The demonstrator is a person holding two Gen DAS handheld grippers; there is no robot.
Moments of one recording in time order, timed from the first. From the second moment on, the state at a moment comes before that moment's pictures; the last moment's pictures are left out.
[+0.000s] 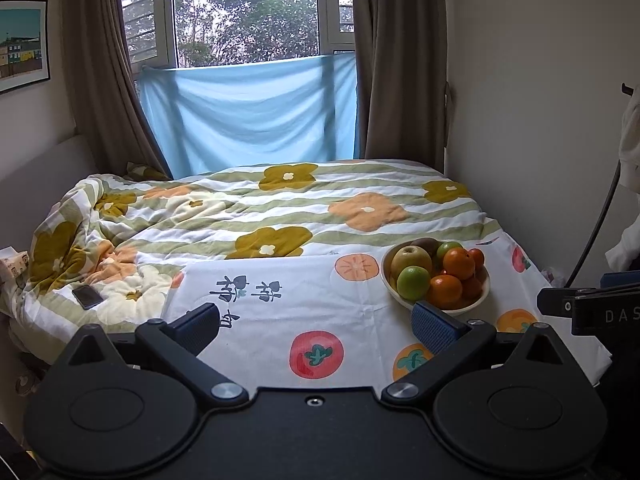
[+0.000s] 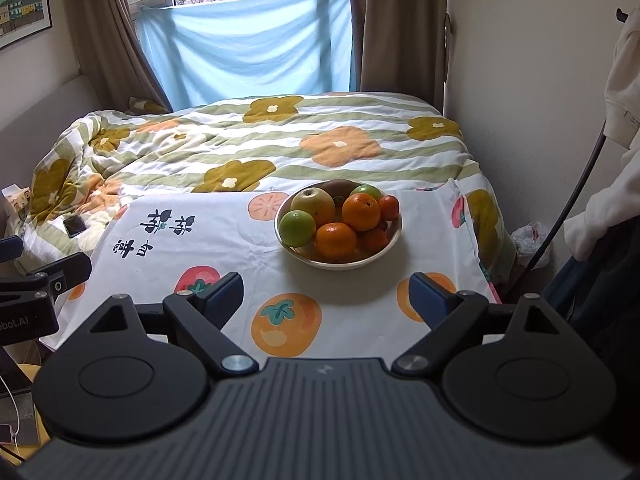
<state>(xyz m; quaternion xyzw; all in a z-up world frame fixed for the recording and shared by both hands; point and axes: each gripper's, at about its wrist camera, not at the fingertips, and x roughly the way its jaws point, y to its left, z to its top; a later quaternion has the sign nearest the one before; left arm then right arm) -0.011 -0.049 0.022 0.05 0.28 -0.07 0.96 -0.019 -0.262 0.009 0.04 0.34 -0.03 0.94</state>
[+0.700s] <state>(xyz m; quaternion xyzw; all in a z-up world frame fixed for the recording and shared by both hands) -0.010 -0.050 0.021 0.05 0.28 -0.06 0.96 -0.016 -0.261 0.007 0.04 0.35 -0.03 0.94</state>
